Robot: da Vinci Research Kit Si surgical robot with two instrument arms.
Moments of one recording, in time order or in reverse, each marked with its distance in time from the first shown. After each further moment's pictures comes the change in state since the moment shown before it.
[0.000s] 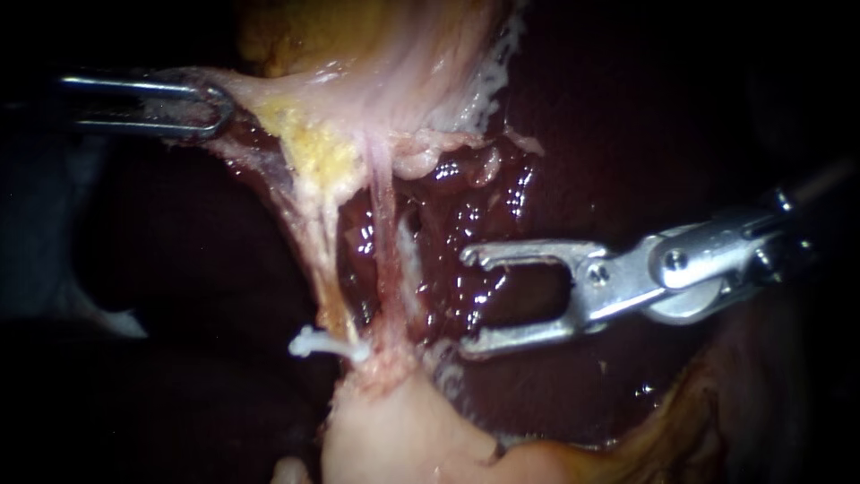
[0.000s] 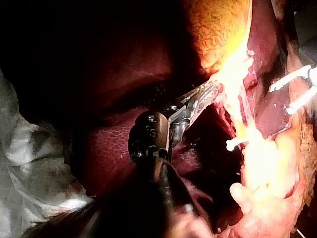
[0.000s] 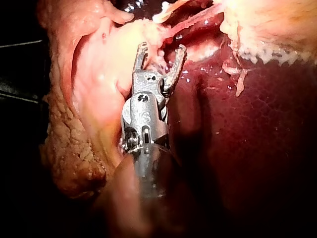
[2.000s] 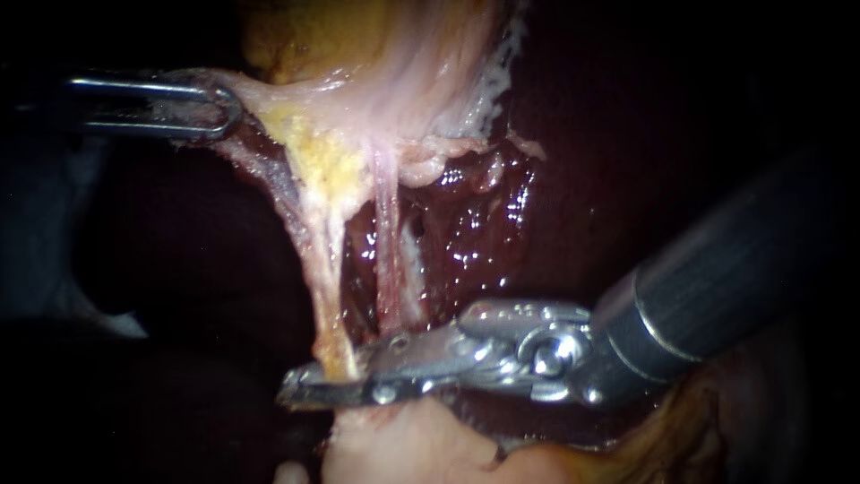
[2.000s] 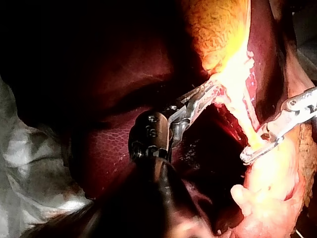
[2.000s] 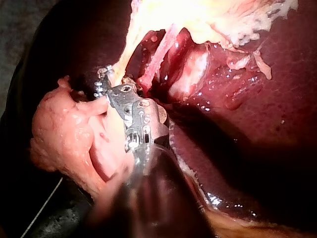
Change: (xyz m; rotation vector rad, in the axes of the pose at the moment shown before) right arm 0.001 -0.003 0.019 0.120 -0.039 0.602; left arm 0.000 0.000 0.001 0.002 0.002 -0.001
